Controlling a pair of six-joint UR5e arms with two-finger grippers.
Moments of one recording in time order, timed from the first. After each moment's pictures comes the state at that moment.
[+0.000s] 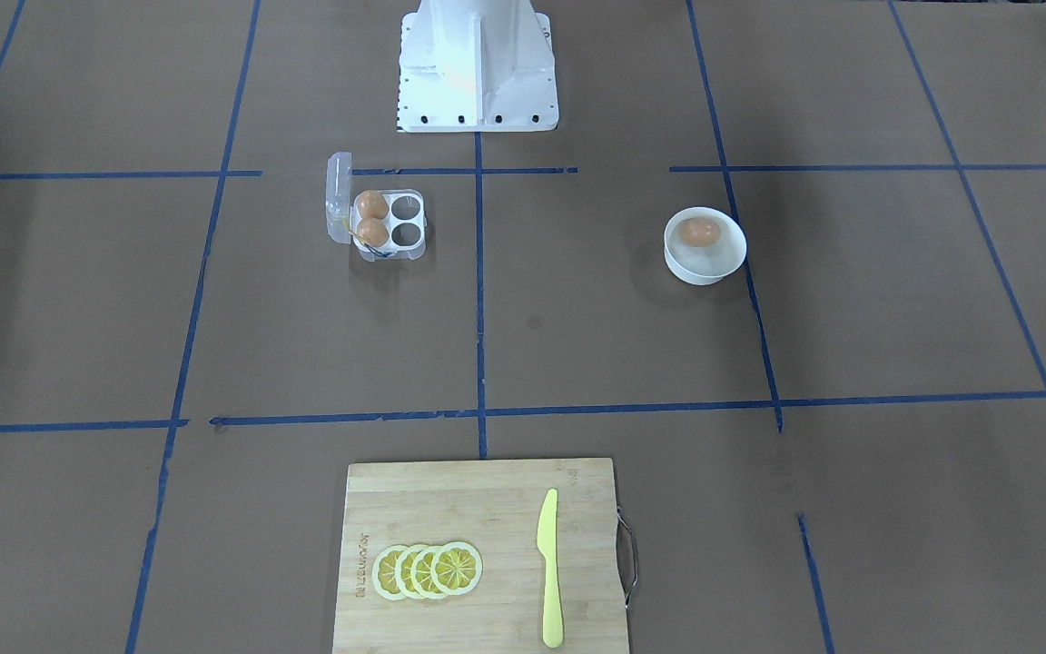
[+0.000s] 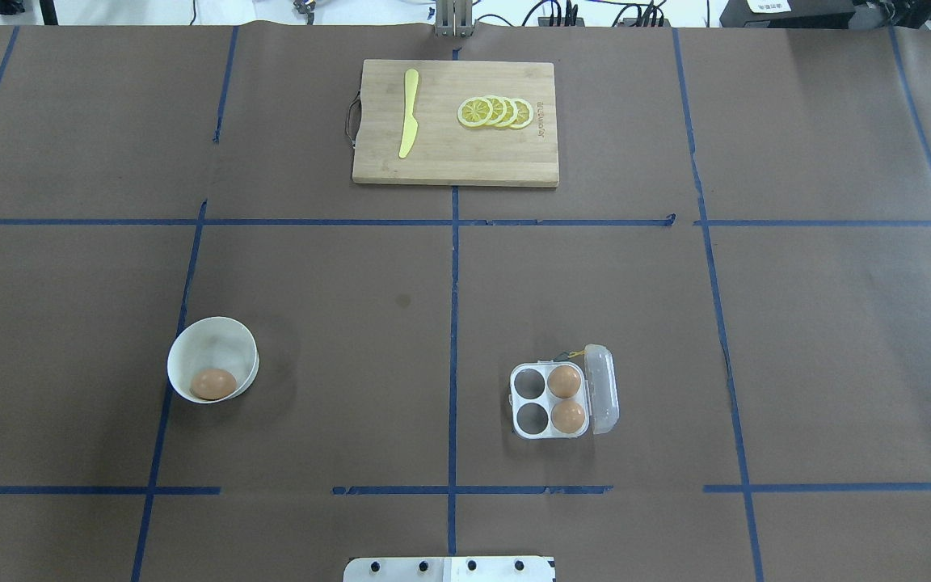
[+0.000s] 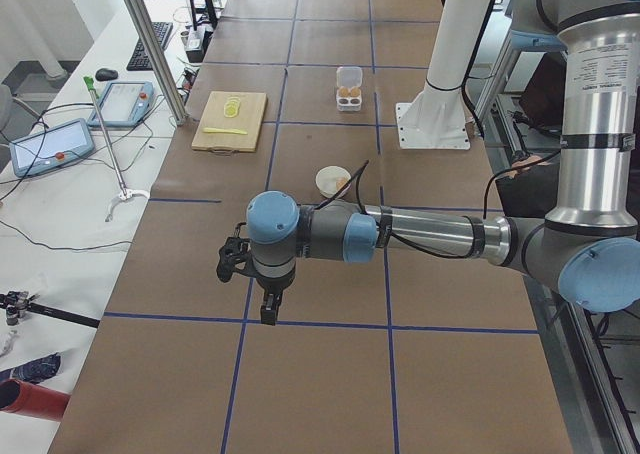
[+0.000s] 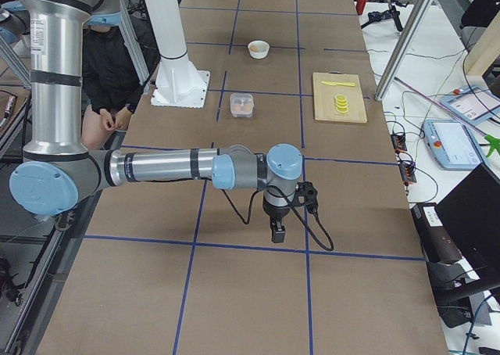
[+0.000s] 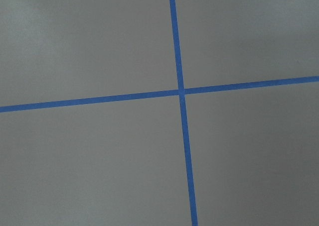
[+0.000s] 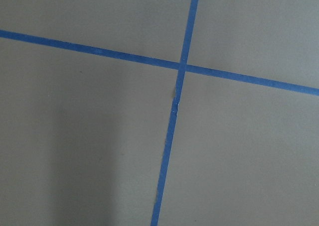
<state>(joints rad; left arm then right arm) -1.63 -1.53 -1.72 -1.55 -2.35 0.08 1.49 -1.65 1.75 -1.61 2.27 -0.07</state>
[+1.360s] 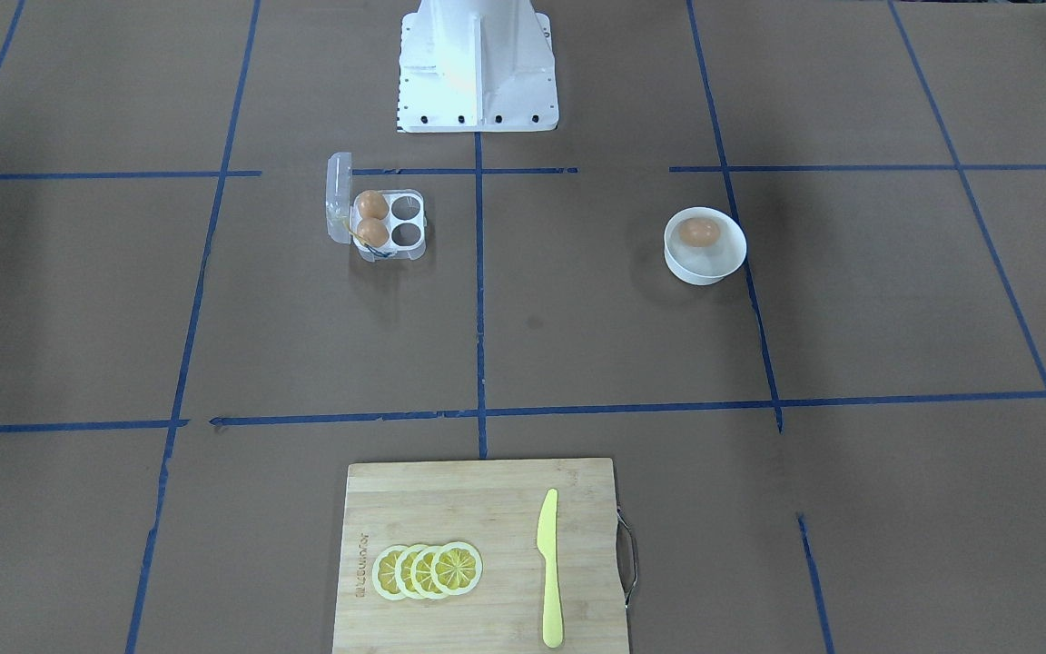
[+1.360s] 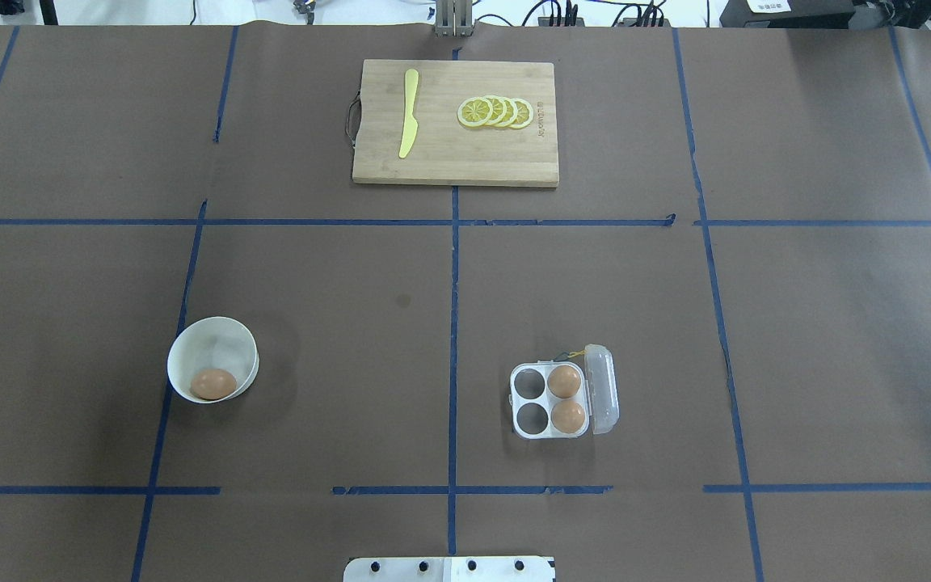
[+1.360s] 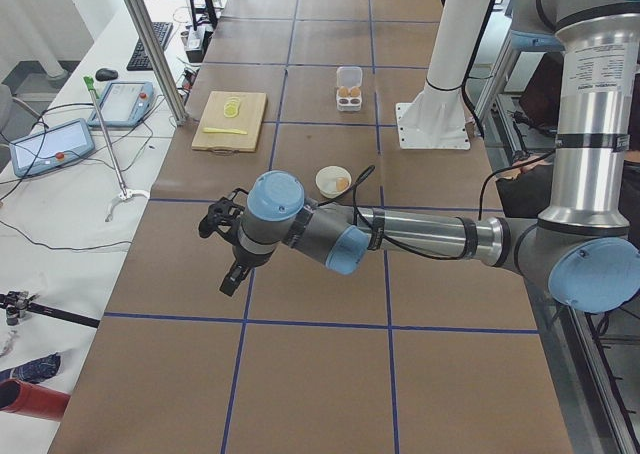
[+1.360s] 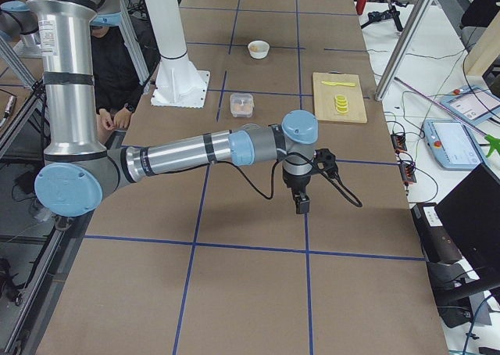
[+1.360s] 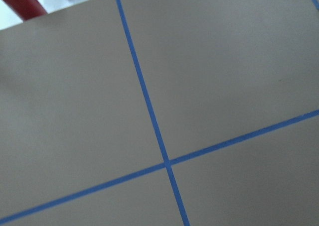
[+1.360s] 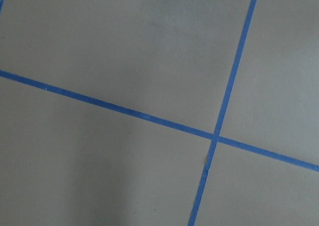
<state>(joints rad) -1.62 -1.56 -1.66 -2.07 -2.35 0.08 1.47 -1.53 1.79 -1.59 2.27 -0.06</state>
